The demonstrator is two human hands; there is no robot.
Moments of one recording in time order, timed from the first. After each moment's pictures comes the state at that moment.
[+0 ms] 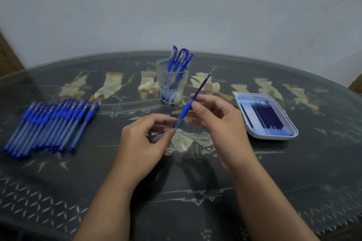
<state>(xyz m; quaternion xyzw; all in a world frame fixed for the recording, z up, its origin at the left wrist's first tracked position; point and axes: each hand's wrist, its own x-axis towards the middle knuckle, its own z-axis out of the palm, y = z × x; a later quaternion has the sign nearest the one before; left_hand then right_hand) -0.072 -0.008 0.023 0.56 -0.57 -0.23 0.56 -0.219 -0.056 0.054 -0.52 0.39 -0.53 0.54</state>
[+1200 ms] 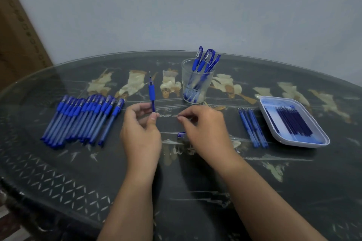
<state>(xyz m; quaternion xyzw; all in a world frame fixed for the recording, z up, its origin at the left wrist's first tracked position) -0.044 -0.017 0.013 0.64 -0.31 -0.17 0.68 -0.158 -0.062 0.033 -0.79 0.48 -0.34 0.19</state>
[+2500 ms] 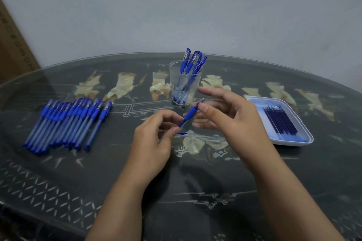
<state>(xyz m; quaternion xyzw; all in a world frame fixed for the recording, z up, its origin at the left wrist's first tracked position) -0.061 -0.012 0.017 0.56 -0.58 -0.22 0.56 -0.218 -0.052 0.076 -0.63 0.36 -0.46 0.51</state>
